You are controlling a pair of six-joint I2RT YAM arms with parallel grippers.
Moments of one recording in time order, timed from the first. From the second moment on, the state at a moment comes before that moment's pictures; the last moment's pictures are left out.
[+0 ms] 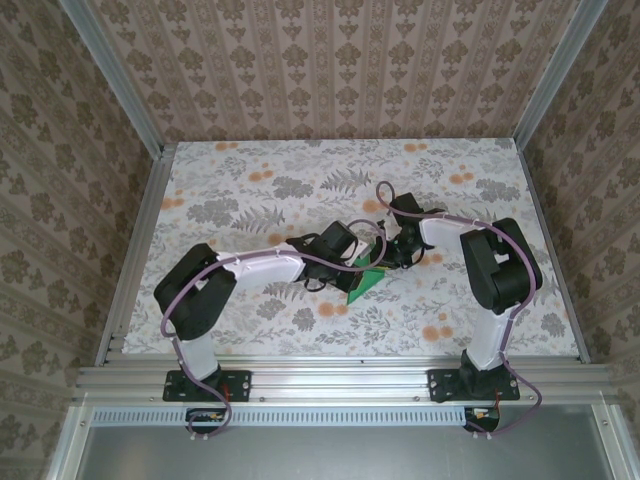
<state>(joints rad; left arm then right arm) -0.94 1.80 1.10 -0.32 0.26 -0.31 0.31 1.87 1.07 -0.52 -0.47 0.36</state>
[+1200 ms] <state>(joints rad) -0.89 1.86 1.07 -0.26 0.32 -0.39 0.31 1.88 1.10 -0.58 -0.45 0.36</state>
